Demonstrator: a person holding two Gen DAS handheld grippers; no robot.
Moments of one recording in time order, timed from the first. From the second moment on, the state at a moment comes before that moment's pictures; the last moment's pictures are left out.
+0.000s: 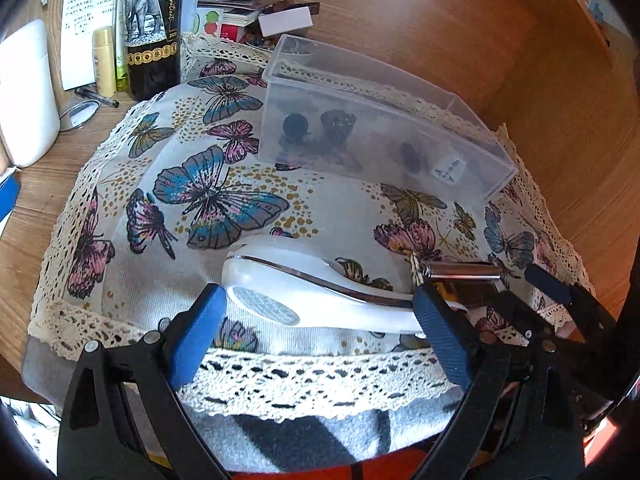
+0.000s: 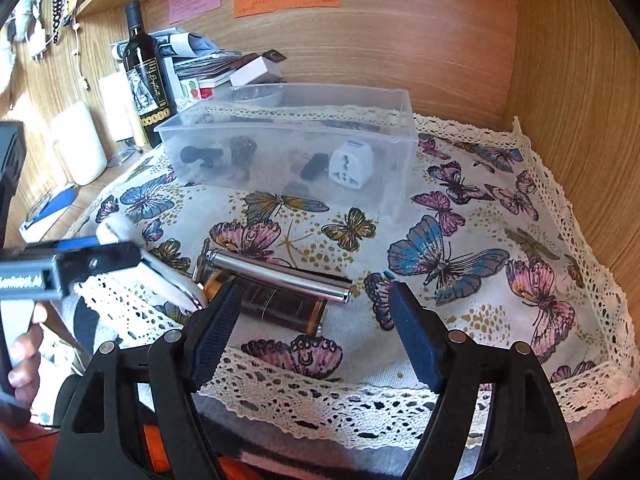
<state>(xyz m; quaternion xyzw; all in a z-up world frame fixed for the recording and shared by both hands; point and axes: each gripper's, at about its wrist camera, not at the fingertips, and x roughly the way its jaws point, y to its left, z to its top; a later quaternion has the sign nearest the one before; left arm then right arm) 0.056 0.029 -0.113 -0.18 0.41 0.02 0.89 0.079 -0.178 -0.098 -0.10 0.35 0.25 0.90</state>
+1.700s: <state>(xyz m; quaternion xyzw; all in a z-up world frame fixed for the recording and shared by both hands) 0.093 0.019 -0.094 -0.01 0.39 -0.03 0.92 0.101 -0.166 -0.091 -0.07 0.36 0.23 0.90</state>
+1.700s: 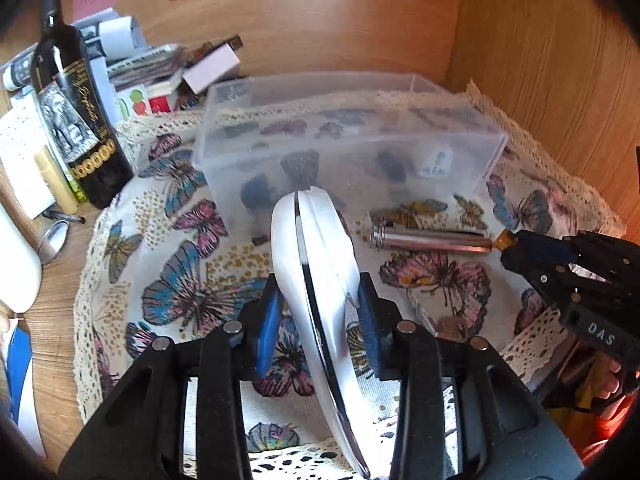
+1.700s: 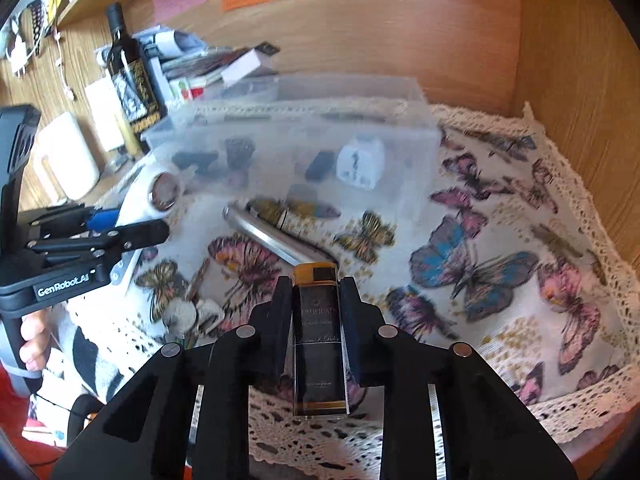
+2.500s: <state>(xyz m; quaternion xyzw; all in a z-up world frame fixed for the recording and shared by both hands) 0.103 0.046 0.017 -0.02 0.25 -0.02 0.97 0.147 -0.161 -0.005 -0.06 0.23 0.21 0.95</state>
